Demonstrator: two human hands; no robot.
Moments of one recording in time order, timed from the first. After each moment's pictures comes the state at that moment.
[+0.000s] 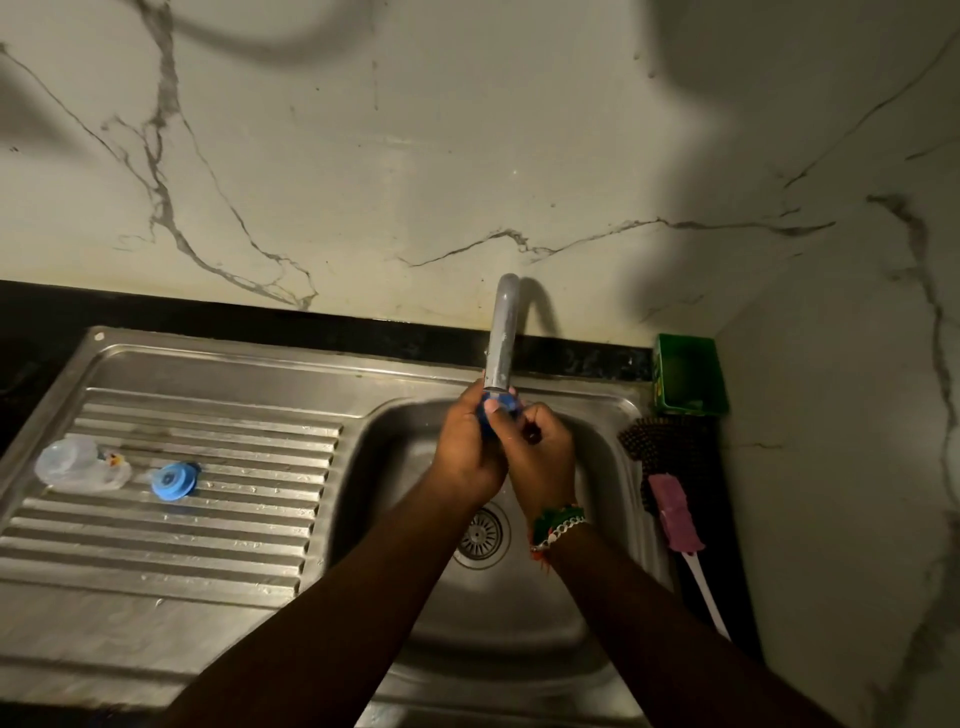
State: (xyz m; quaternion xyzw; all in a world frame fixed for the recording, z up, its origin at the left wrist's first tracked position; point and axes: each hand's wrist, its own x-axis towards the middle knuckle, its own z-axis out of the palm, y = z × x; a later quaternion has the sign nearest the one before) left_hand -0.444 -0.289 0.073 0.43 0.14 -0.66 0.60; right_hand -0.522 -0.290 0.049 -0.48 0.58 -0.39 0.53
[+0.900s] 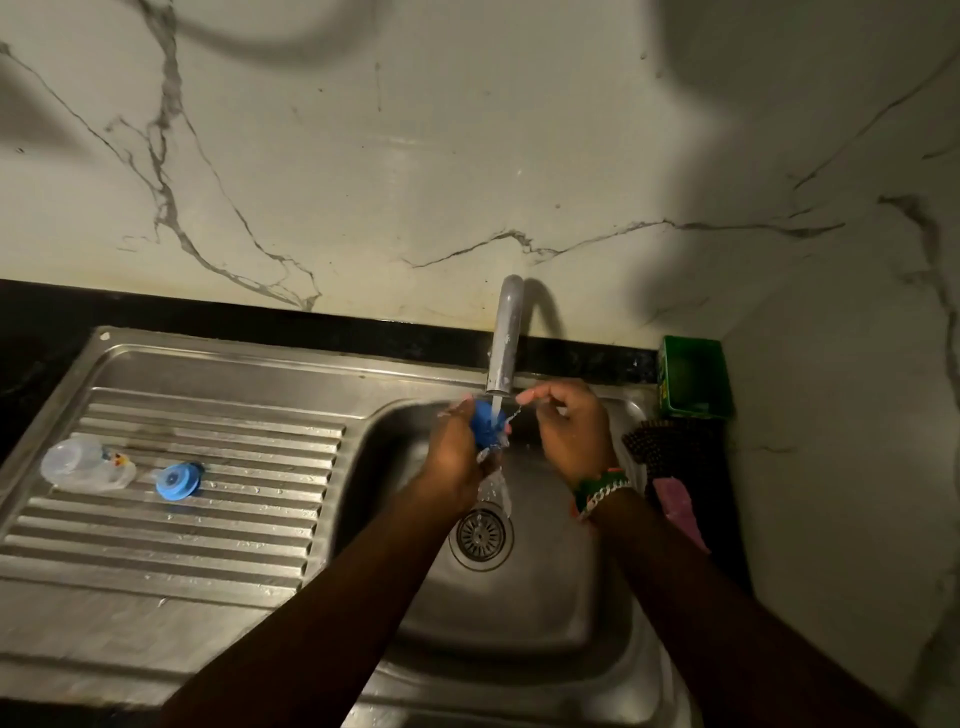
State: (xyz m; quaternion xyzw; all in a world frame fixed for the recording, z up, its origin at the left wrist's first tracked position) left_hand -0.438 -0.286 0.051 0.58 0.05 -0.60 0.55; right_hand -0.558 -0.338 0.049 -0.67 0.54 -0.30 0.41
